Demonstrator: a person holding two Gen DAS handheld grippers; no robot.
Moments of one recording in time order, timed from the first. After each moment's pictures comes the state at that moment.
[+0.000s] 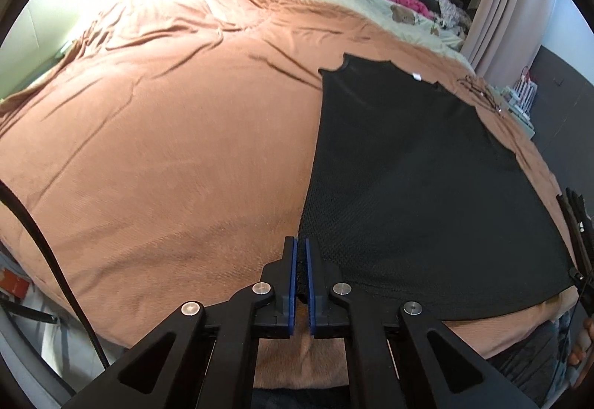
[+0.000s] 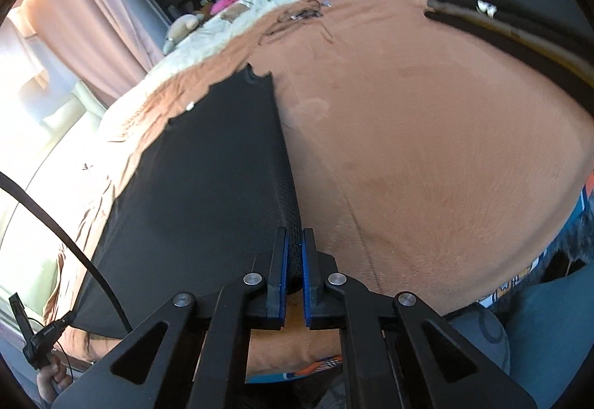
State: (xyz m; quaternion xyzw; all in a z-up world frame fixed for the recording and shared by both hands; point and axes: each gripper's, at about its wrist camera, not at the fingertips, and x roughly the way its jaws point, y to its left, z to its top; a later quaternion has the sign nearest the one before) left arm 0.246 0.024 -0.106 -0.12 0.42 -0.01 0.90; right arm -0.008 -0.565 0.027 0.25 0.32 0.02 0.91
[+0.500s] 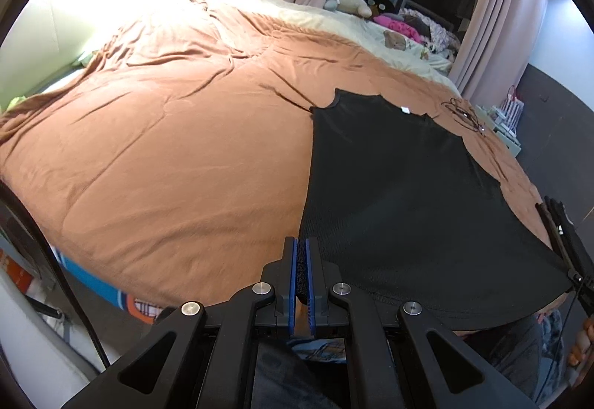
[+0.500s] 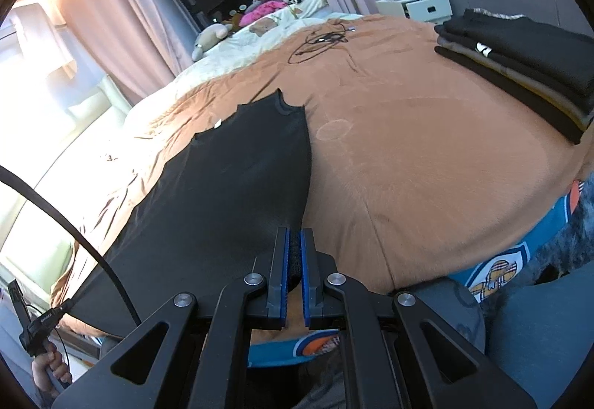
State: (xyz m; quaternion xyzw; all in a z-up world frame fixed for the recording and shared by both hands) left arm 0.188 0.043 -0.067 -0.13 0.37 -0.02 0.92; right arm -0.078 -0.567 0.045 0.22 0.29 0.05 0.93
